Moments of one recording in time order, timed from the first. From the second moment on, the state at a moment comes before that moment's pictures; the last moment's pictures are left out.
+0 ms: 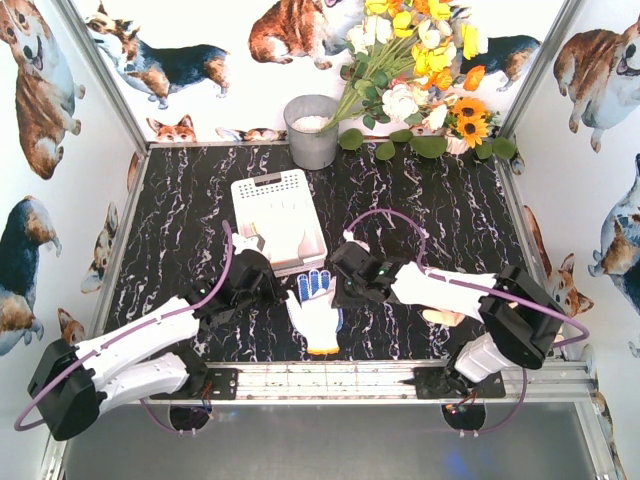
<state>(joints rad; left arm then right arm) -0.78 0.98 0.57 -0.35 -0.09 -0.94 0.89 1.48 0.82 -0.35 0.00 0.86</state>
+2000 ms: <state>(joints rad) -0.74 1.26 0.48 -0.10 -0.10 -0.77 0.88 1.48 0.80 -0.34 0.03 0.86</state>
